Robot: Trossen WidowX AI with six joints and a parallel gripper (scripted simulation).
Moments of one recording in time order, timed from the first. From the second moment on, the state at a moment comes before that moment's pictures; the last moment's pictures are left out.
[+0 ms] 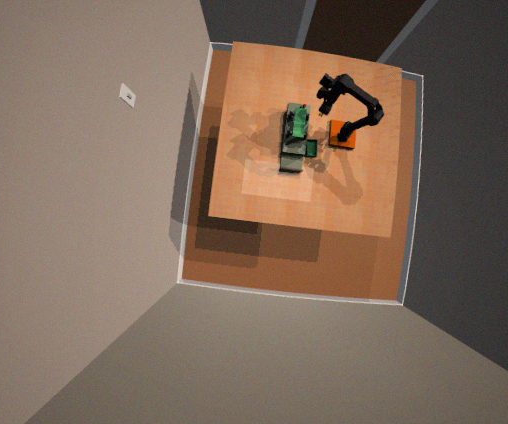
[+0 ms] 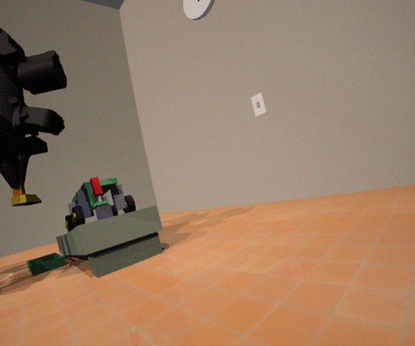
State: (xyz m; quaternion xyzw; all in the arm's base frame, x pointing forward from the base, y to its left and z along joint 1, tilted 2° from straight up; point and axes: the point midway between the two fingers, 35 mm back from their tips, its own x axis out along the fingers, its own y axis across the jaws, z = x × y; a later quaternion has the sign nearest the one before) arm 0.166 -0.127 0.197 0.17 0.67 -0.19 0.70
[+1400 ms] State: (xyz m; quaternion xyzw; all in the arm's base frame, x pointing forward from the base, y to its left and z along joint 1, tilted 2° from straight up) arm 0.166 -0.127 0.197 -0.34 0.63 0.30 0.63
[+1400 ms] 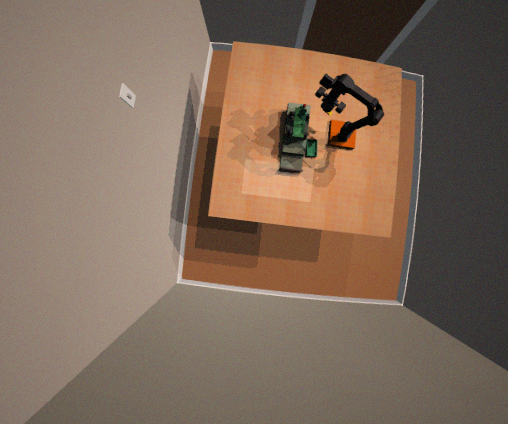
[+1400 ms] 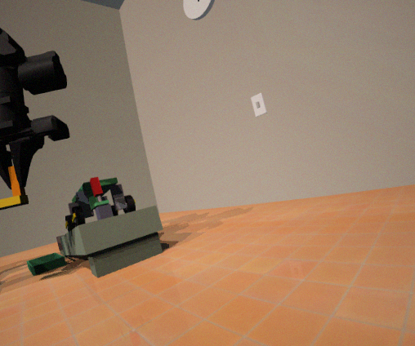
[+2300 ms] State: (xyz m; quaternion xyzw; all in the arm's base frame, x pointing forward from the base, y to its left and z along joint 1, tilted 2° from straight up) arm 0.173 -0.112 0.194 -0.49 0.53 0.45 0.53
